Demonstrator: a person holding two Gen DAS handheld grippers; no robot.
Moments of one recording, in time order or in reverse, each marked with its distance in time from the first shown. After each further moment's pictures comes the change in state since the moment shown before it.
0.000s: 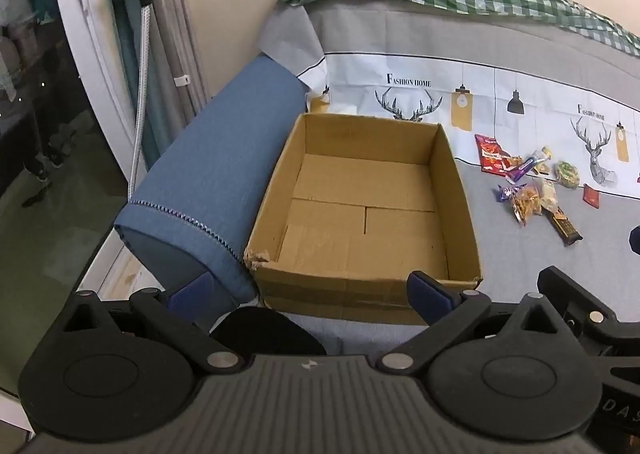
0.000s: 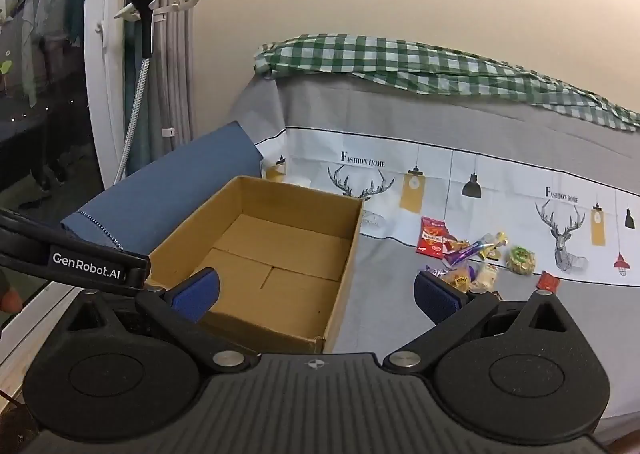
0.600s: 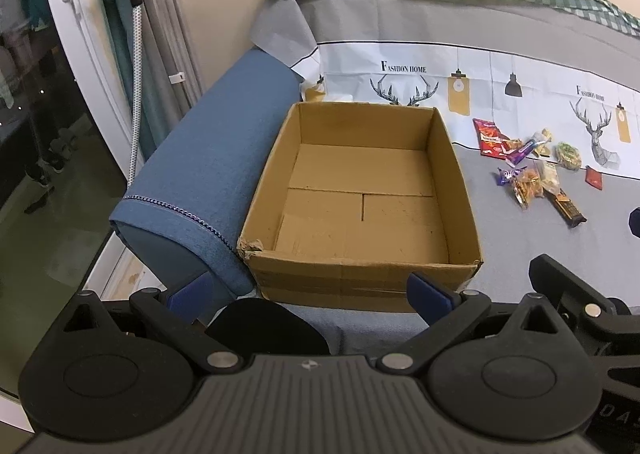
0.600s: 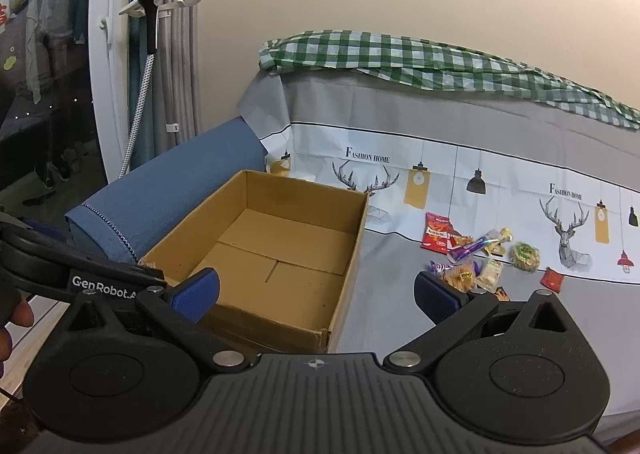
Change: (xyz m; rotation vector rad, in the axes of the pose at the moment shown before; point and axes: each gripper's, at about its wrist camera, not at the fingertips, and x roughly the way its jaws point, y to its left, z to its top) left arm 0.003 -0.011 -0.001 0.052 0.019 0.025; right arm -0.009 -0.010 -0.007 -0.011 0.000 0.044
